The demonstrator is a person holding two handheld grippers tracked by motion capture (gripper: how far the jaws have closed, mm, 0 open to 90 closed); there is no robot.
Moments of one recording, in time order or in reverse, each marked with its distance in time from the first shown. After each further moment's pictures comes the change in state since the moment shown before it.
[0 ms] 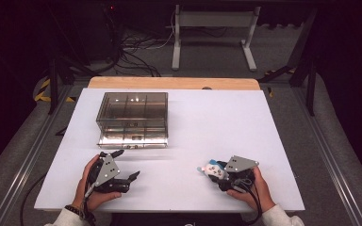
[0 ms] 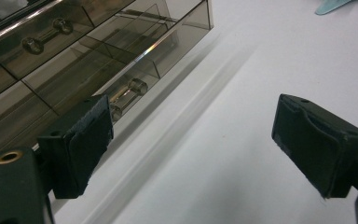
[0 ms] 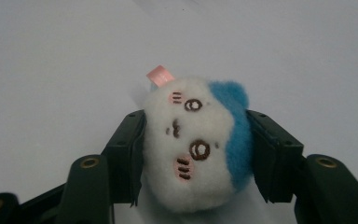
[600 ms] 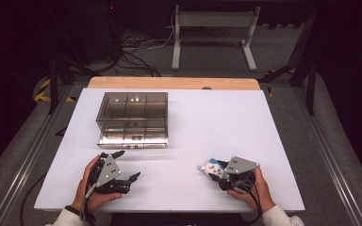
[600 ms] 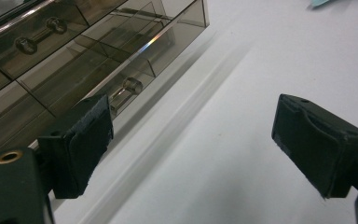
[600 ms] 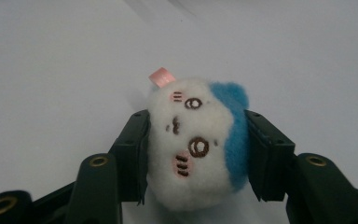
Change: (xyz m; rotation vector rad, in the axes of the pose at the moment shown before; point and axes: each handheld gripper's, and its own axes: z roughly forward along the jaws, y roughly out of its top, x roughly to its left) left arm -0.003 0.000 0.000 0.008 -0.003 -0.001; right arm 0.002 0.002 -0.004 -0.034 -0.025 -0.032
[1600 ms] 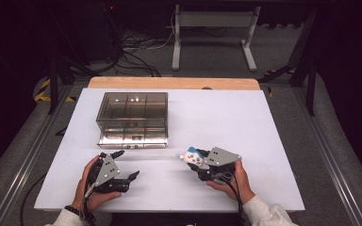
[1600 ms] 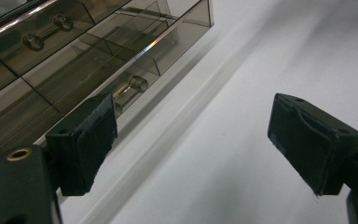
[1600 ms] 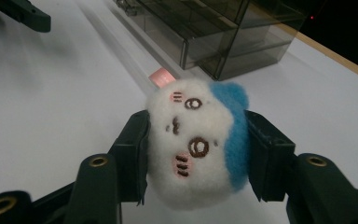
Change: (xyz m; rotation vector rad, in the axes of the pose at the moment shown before) left arm 0.003 -0.001 -0.001 -0.007 0.004 -0.013; right arm 0.019 0.061 0.028 -0.147 0.018 -0.050
